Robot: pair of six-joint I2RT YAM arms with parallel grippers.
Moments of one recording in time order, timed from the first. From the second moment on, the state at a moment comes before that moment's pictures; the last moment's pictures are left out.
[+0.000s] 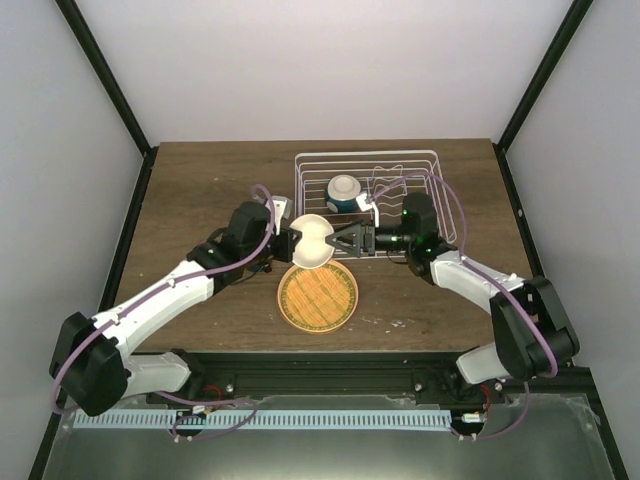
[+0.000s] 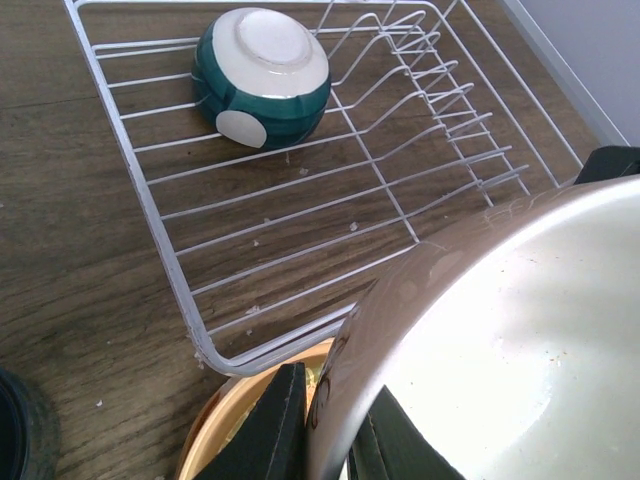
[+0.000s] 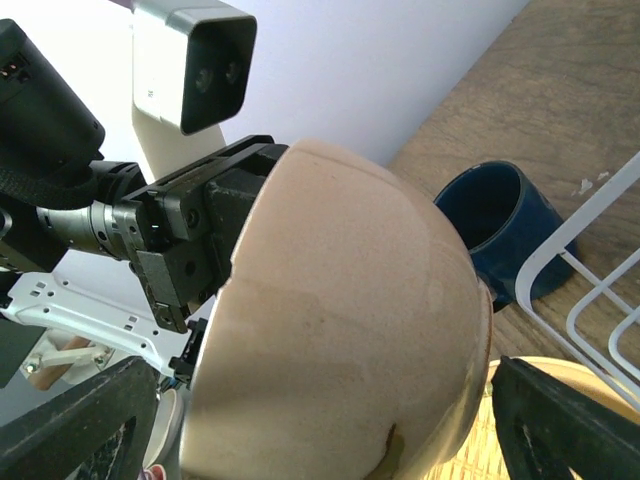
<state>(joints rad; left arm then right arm) -0.66 1.24 0.90 -0.26 0.08 -0.41 0.41 1.42 0.74 0.47 -1.05 0.64</state>
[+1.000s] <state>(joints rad) -0.66 1.28 0.88 -0.23 0.00 -0.40 0.43 1.53 0.74 0.56 -1.05 0.70</state>
